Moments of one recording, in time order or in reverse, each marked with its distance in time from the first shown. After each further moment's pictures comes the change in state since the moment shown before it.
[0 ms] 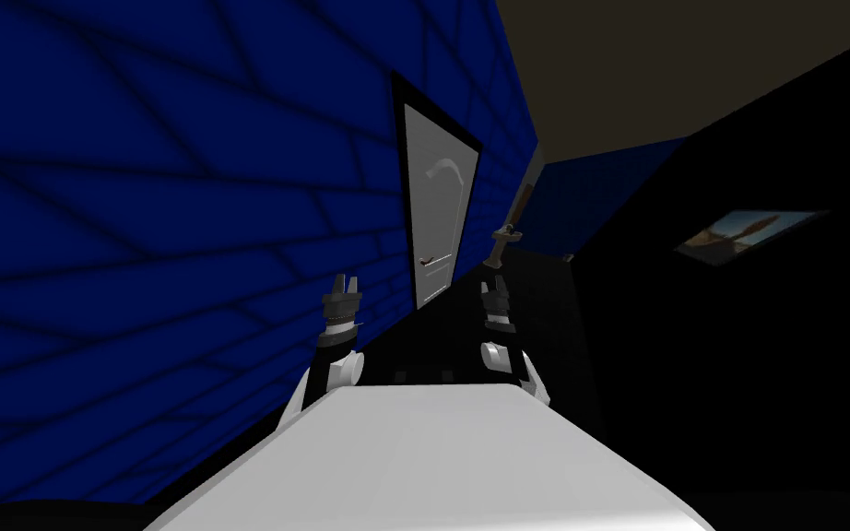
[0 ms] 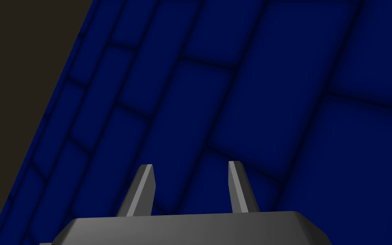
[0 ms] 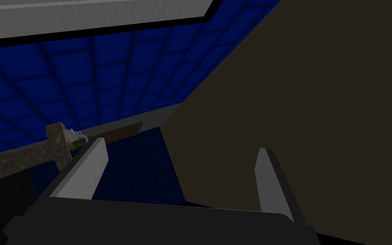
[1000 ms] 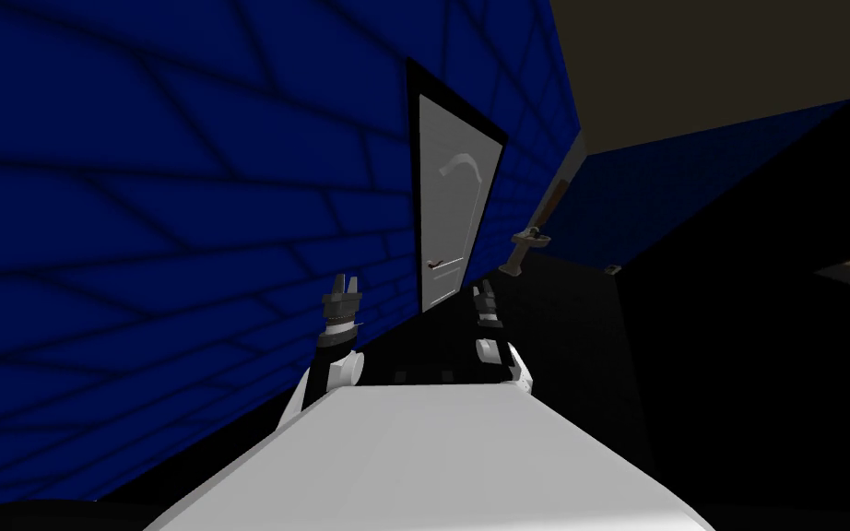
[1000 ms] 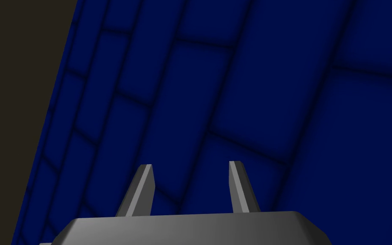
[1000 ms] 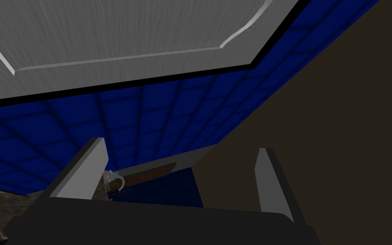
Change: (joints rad) arm -0.122 -0.048 0.000 0.262 0.008 -0.037 -0.013
